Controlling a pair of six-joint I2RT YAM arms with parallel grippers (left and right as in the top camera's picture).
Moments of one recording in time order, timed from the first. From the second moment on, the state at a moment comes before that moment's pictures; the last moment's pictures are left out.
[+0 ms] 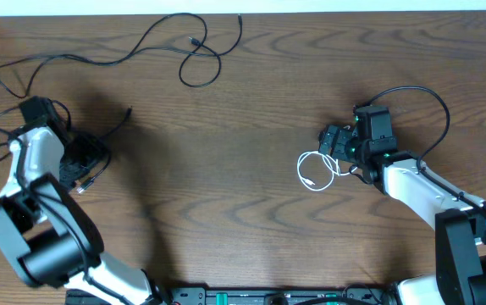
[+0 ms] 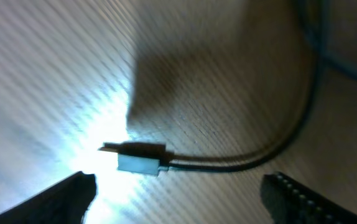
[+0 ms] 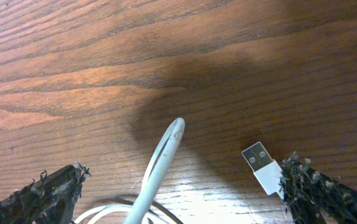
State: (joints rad) left arm 0.51 1.83 1.20 -0.80 -0.04 -0.34; right arm 0.22 1.63 0.74 -0.05 -0.06 0.50
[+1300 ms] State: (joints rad) left arm 0.51 1.92 1.19 -0.54 0.52 -0.32; right arm 0.22 1.63 0.74 -0.05 -0.06 0.52
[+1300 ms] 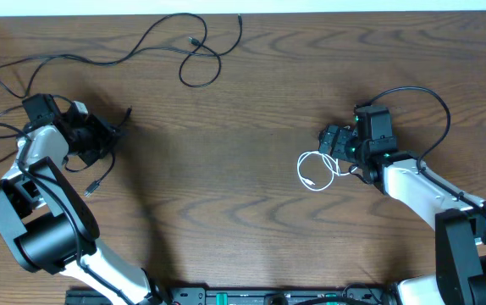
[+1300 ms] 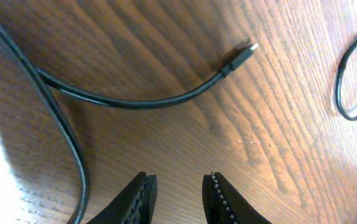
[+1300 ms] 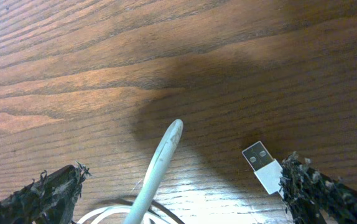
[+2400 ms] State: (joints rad) left arm 0.47 1.93 1.19 -0.67 0.18 -0.30; right arm 0.22 1.63 0.74 -0.04 -0.07 0.55
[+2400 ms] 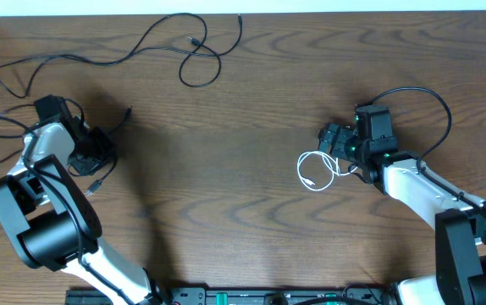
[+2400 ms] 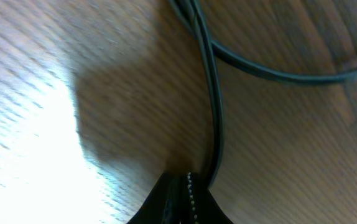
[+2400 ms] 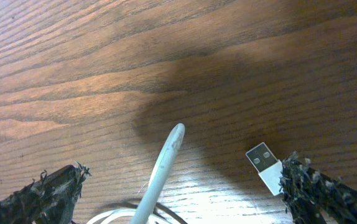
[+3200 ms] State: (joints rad) left arm 0.43 1.88 1.19 -0.55 0.24 -0.33; right arm 0.22 1.63 0.74 -0.04 -0.07 0.55
